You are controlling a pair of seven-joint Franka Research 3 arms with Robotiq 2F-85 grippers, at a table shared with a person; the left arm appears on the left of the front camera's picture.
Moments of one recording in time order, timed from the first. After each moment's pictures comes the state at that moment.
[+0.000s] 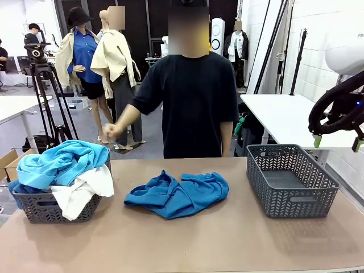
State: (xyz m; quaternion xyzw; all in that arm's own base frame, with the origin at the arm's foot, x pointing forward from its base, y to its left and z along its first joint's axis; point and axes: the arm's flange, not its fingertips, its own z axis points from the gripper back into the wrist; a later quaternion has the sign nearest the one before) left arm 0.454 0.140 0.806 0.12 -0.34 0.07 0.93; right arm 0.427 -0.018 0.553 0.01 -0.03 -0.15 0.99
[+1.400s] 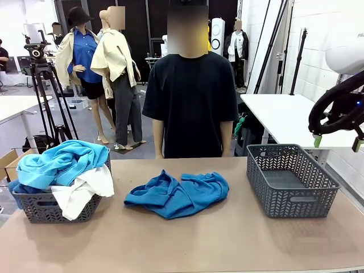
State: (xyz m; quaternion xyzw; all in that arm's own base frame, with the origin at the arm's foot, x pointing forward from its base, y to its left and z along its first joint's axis) left arm 0.334 0.276 0.649 0.07 -0.18 0.35 0.92; right arm 0.427 -0.018 0.553 0.01 -0.03 -0.15 0.99
